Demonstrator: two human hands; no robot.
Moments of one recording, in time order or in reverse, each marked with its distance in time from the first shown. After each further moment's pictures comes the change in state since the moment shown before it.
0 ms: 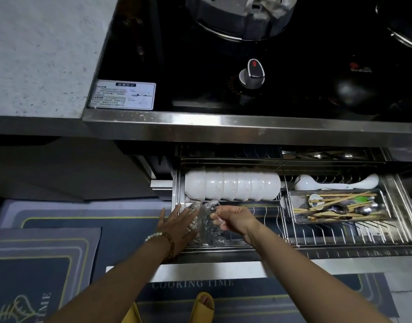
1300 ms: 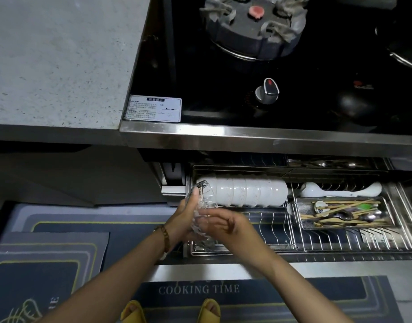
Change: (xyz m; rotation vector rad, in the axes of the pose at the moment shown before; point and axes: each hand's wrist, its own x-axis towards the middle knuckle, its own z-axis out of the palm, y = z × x) left_hand -0.037 0.005 -0.060 -1.508 -0.059 -0.188; right_hand -0.110 -0.025 0.066 -0.273 -0.228 -0.496
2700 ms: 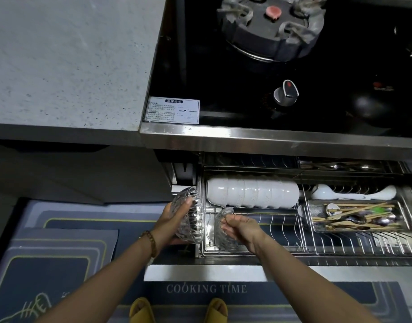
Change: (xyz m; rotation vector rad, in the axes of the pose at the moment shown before) left_hand -0.015 -0.014 -0.049 0.053 0.153 0.052; right_hand 0.071 0.094 -0.030 0.375 0.302 0.584
